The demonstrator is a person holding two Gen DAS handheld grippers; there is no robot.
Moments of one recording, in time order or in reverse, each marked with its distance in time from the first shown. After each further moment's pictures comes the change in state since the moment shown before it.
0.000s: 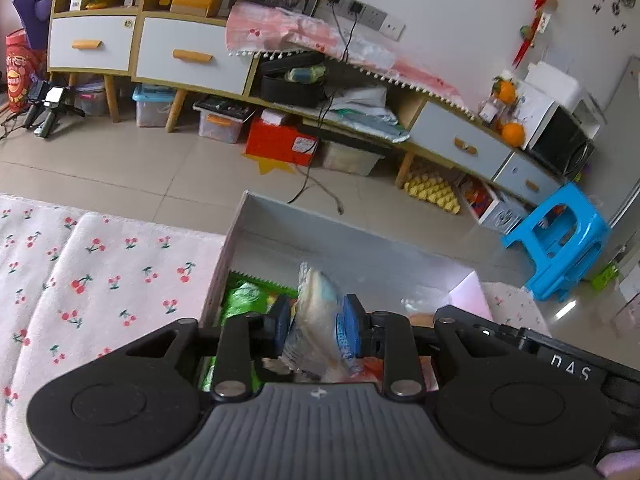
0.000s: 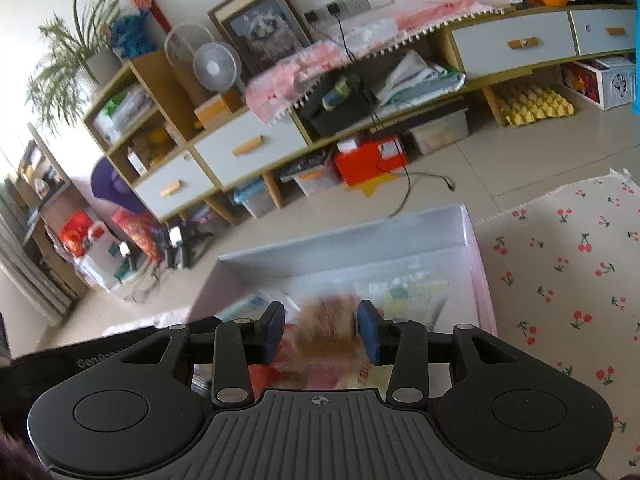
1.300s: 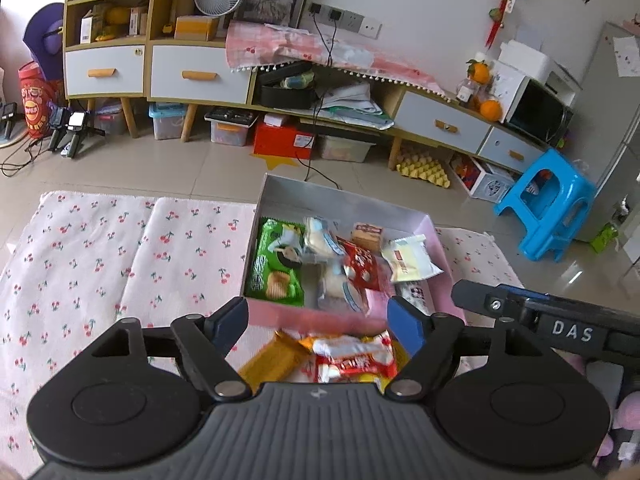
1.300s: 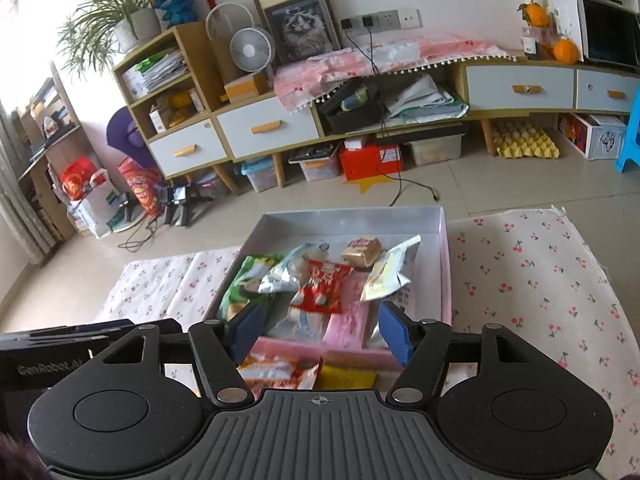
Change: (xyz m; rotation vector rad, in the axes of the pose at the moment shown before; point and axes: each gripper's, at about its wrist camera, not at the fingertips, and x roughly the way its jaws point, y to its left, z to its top) left arm -0.113 -0.020 -0.035 0.094 0.023 0.049; right arm -0.115 0.061 -0.029 -0.193 0.054 -0.090
